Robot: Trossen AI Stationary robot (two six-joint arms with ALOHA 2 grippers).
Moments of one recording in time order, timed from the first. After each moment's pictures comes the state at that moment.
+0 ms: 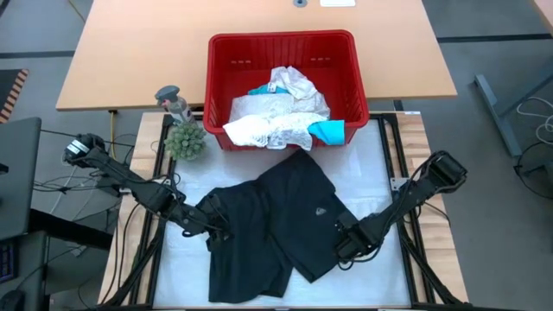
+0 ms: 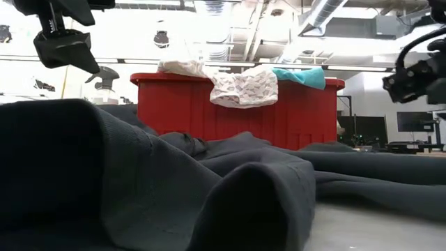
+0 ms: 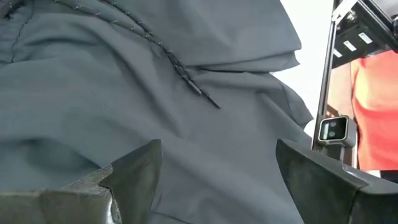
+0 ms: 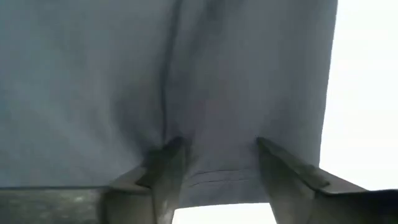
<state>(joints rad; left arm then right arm) -0.52 1.15 0.76 -0.37 -0.27 -0.99 0.64 1.68 0.93 -0.90 0.04 1.59</state>
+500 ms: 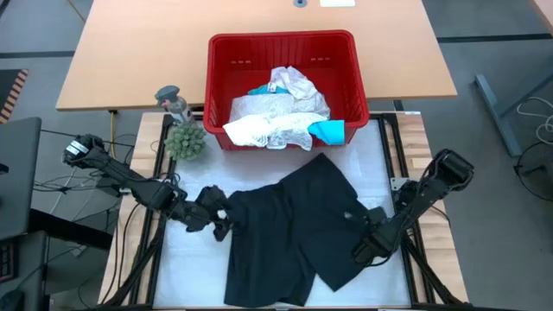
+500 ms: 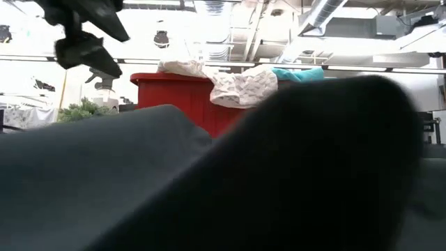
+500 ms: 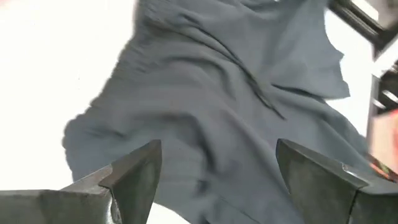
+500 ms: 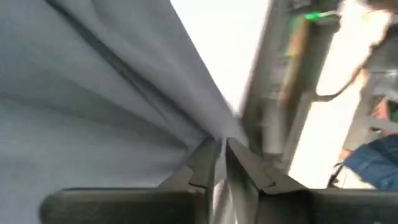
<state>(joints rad) -0.44 1.15 0.76 -0.38 -0.45 -0.95 0.77 1.59 0.94 -1.35 -0.19 2.03</state>
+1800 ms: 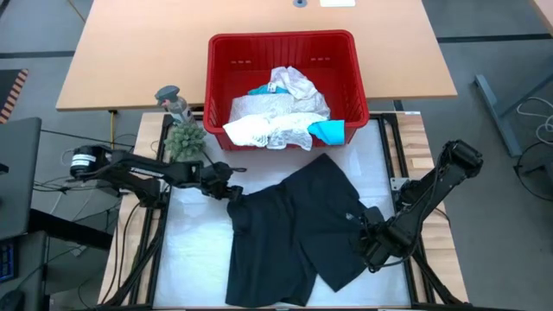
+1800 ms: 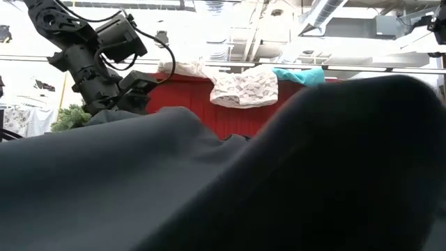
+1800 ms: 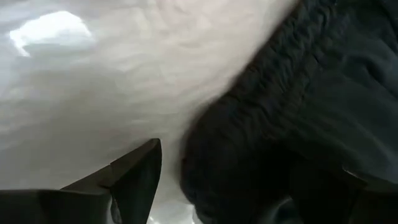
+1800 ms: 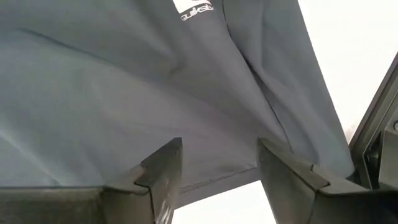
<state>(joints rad) 0.12 1.33 0.47 -0.02 0.14 -1.14 0.82 1.45 1.00 -1.16 0.13 2.04</state>
